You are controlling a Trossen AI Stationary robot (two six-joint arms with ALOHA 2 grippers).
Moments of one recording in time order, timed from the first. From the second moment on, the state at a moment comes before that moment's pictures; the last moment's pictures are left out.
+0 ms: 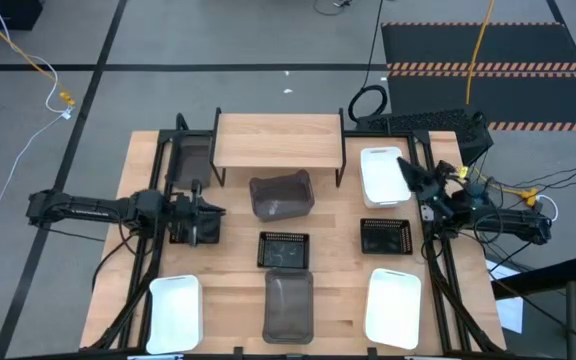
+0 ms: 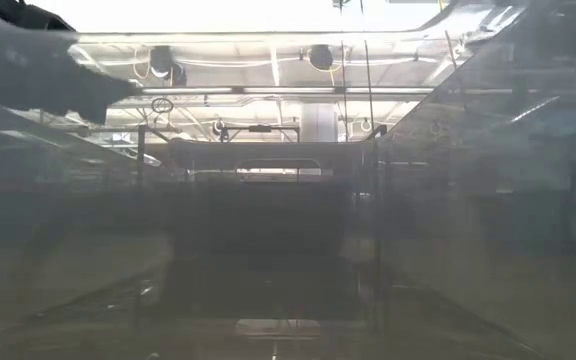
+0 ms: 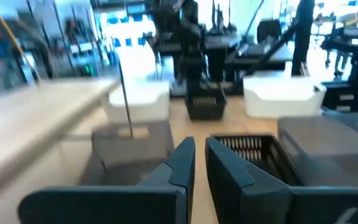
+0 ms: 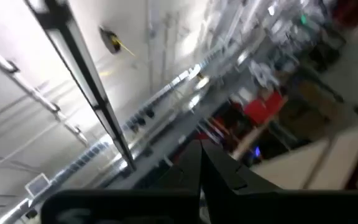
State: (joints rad) left arm -0.02 0.31 0.01 0.31 -0.02 0.08; right arm -0.10 0.02 0.01 0.50 0.50 0.68
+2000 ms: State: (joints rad) left arm 0.38 0.99 0.77 -1.04 -0.32 -0.33; right arm -0.09 0.87 0.36 0.73 0.28 0.41
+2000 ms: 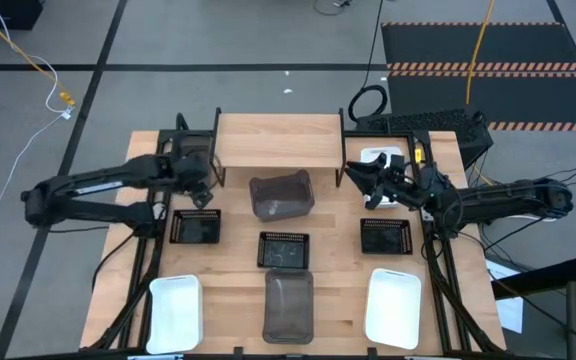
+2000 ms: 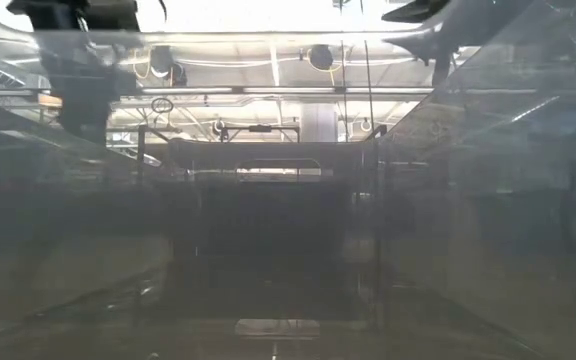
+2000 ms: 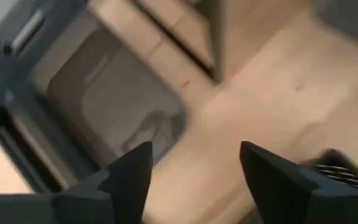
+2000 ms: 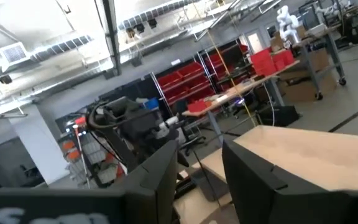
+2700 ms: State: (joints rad) left arm 0.61 1.20 0.78 -0.90 -0.11 -0.04; right arm -0.07 0.86 0.36 0.65 0.21 0.40
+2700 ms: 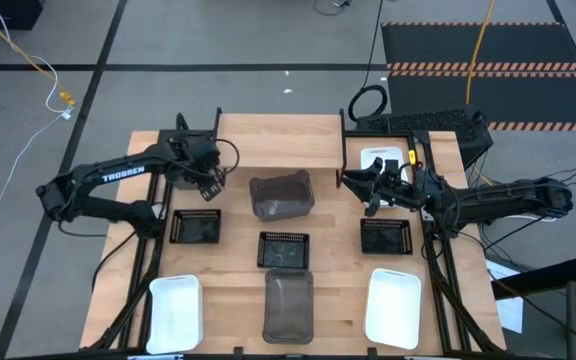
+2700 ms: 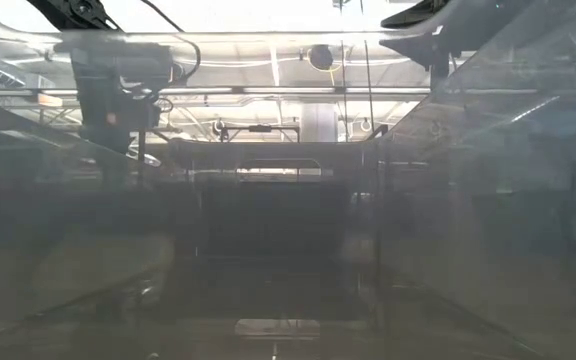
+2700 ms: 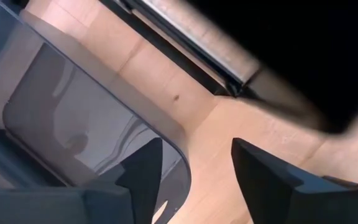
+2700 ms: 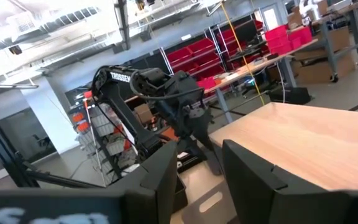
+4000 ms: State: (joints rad) left arm 0.47 1.09 0.84 -1.01 -0.11 -0.13; right arm -0.09 0.86 0.36 0.57 0.20 0.42
